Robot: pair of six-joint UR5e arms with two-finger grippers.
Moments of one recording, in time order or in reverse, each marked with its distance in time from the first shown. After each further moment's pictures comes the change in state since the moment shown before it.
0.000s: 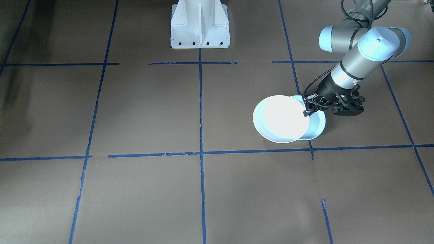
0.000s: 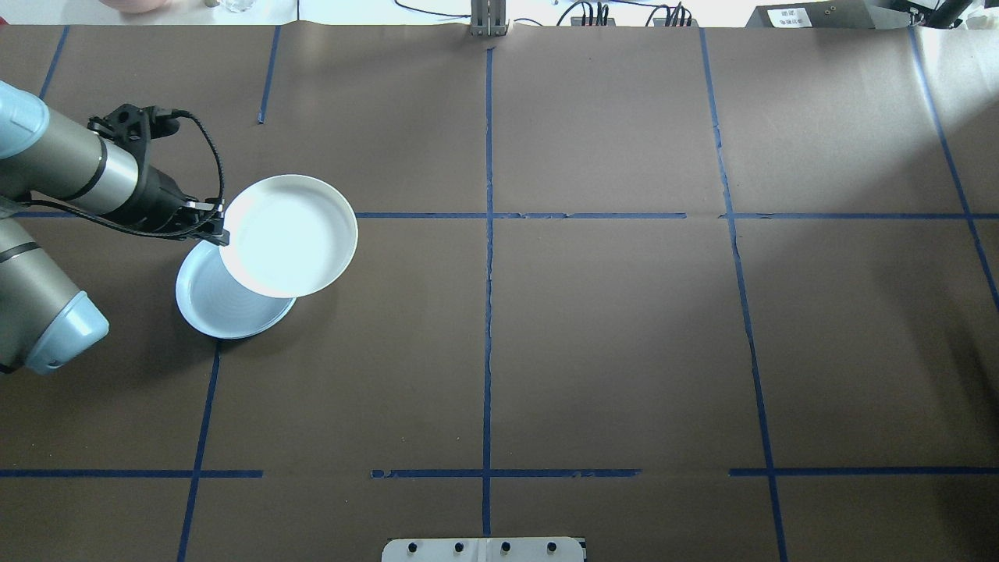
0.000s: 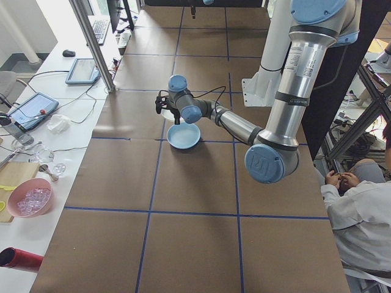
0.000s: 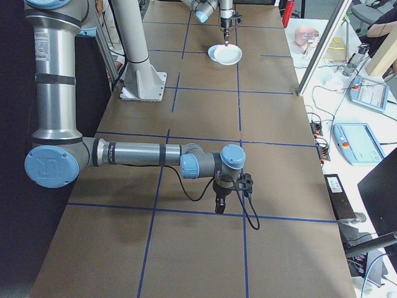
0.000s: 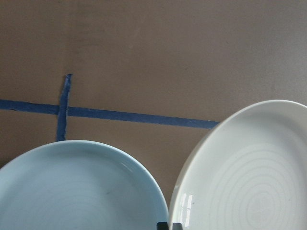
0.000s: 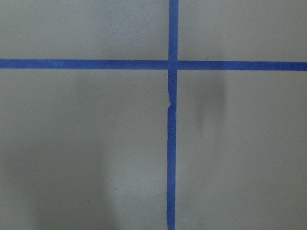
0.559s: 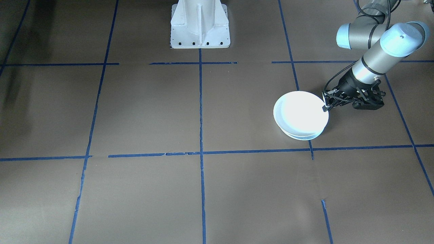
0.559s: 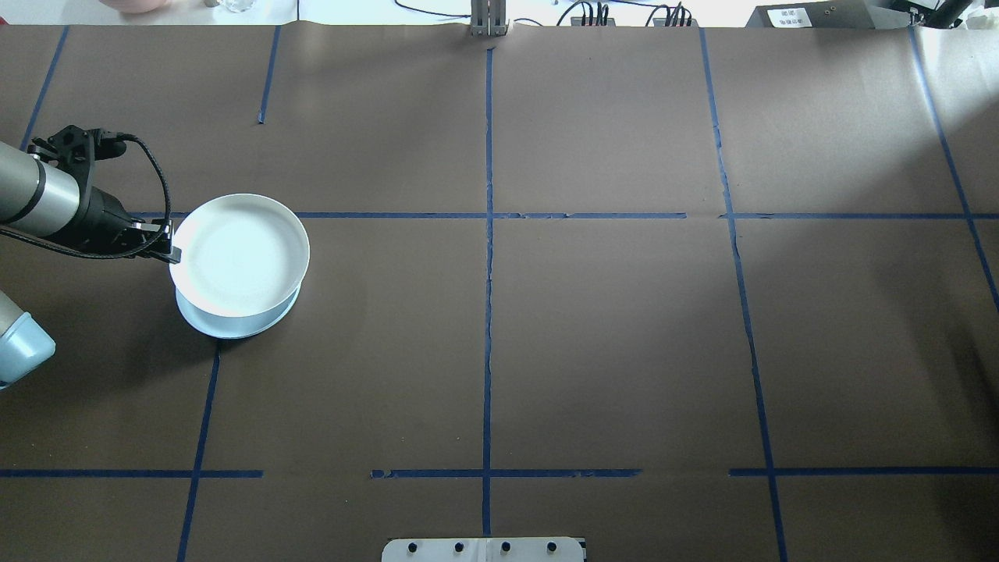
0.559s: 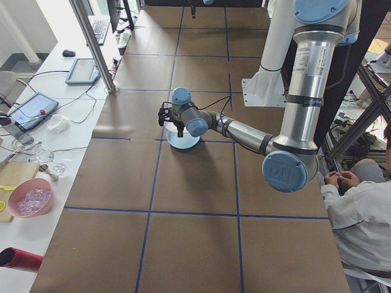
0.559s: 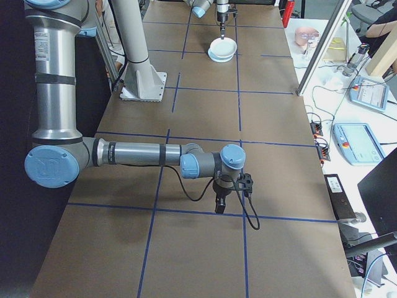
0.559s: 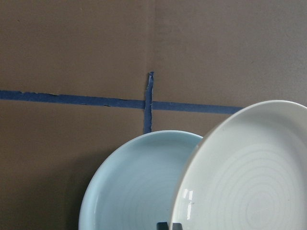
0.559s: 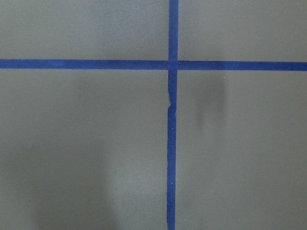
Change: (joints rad) left arm -0.030 0.104 -0.003 -0.065 -0.008 0.045; right arm 0.000 0.000 0.000 0.000 0.000 0.000
